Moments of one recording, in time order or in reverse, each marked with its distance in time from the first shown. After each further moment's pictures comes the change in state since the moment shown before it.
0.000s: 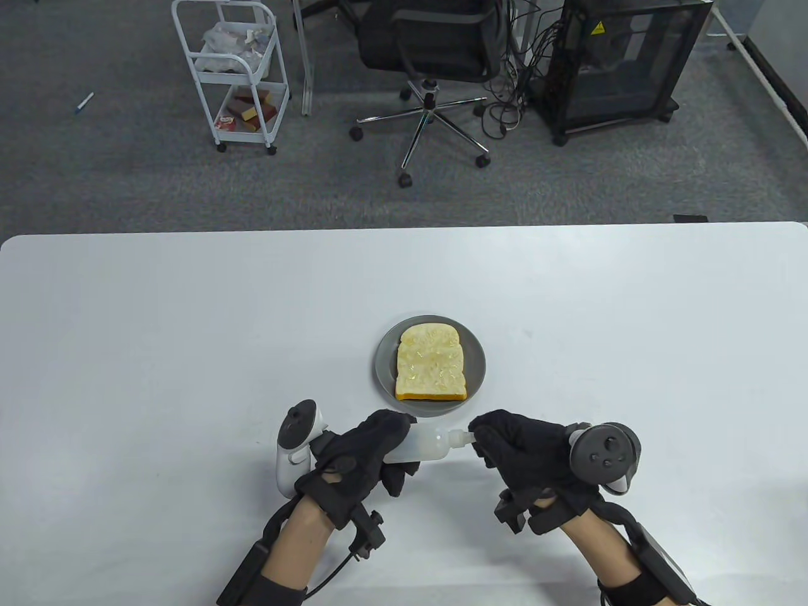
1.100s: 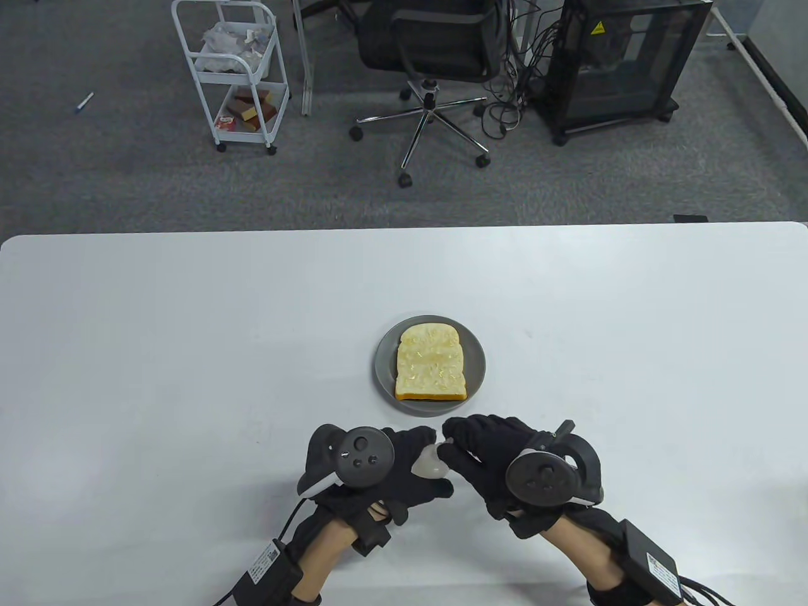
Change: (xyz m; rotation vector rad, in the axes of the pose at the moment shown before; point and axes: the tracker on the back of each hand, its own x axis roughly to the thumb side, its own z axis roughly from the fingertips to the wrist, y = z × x) left_hand 0.034 -0.028 -0.001 0.125 -0.120 -1.256; right_hand 0.042 0.023 -0.010 0.112 -0.128 0.620
